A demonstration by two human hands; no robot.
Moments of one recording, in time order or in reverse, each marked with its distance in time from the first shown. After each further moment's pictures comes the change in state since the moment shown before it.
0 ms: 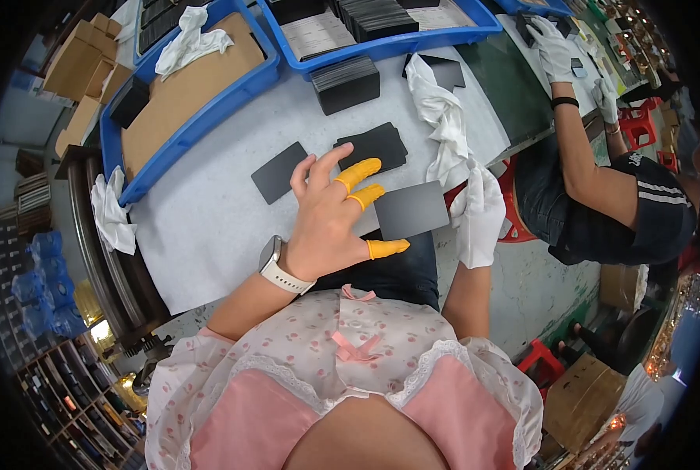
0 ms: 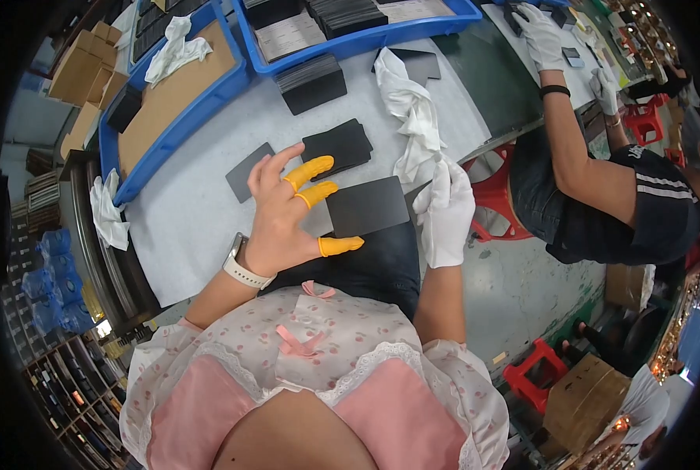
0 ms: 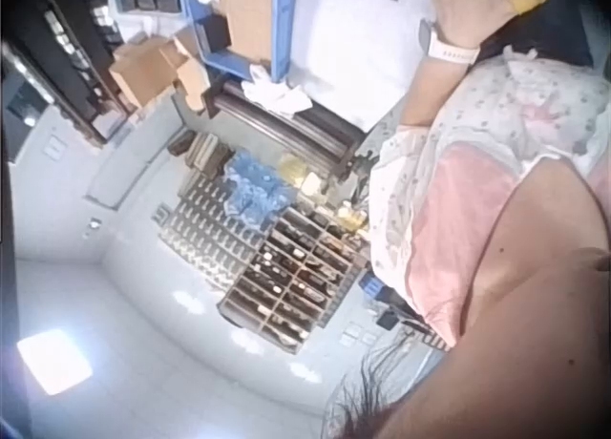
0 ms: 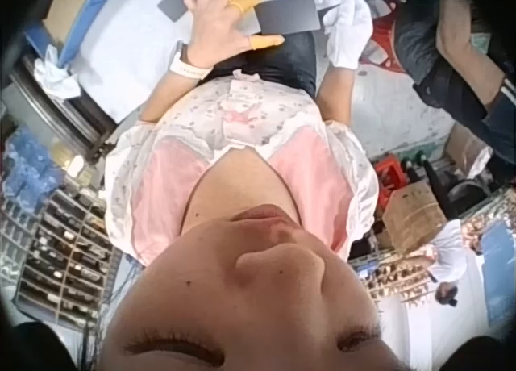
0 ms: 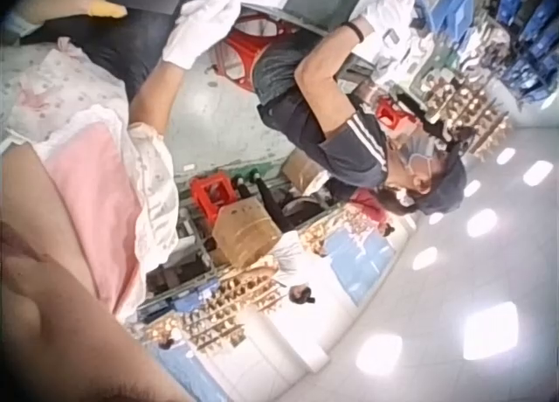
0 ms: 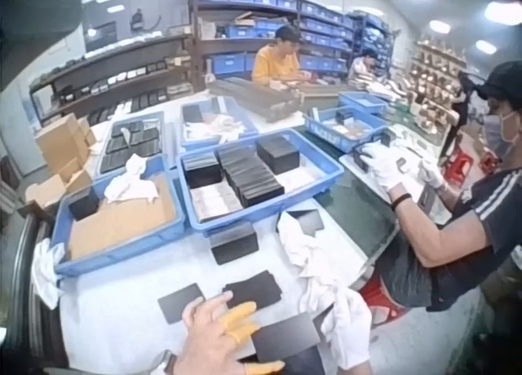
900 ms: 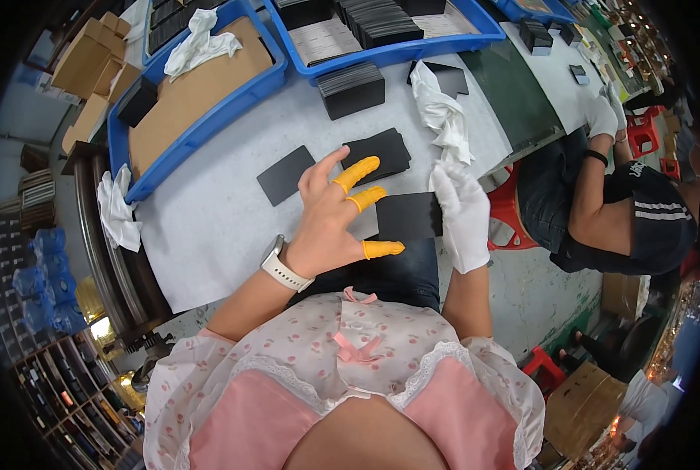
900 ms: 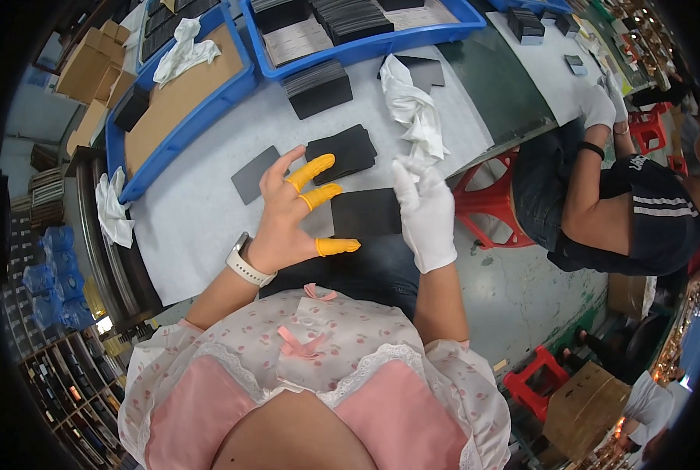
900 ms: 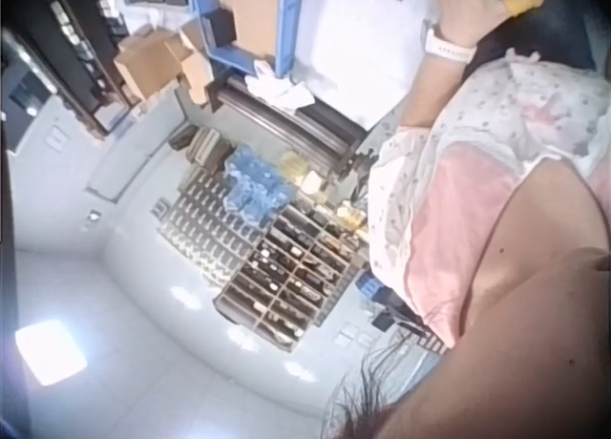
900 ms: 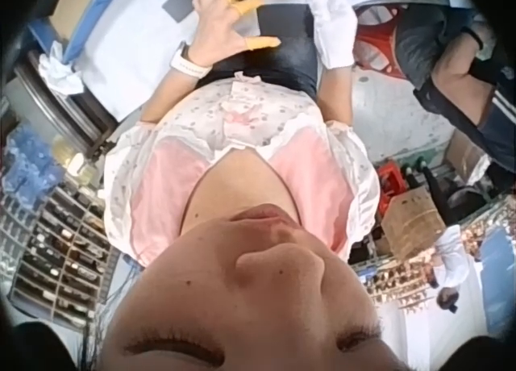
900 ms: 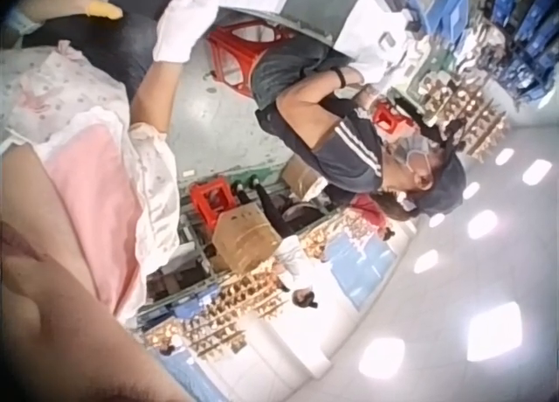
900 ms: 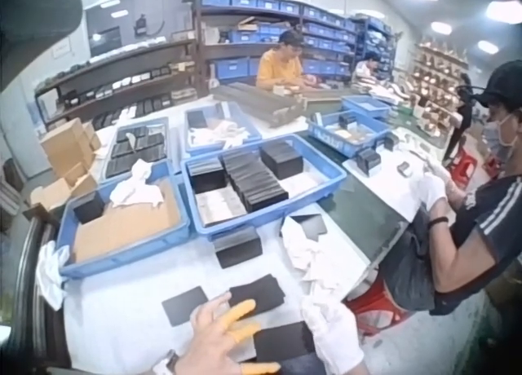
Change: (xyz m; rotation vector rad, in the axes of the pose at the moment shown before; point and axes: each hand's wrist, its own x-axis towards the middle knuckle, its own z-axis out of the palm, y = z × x) left_hand -0.009 -0.012 0.005 -0.071 -0.067 -0.024; right_hand -0.001 -0.002 0.019 -0.111 -0.242 -0.094
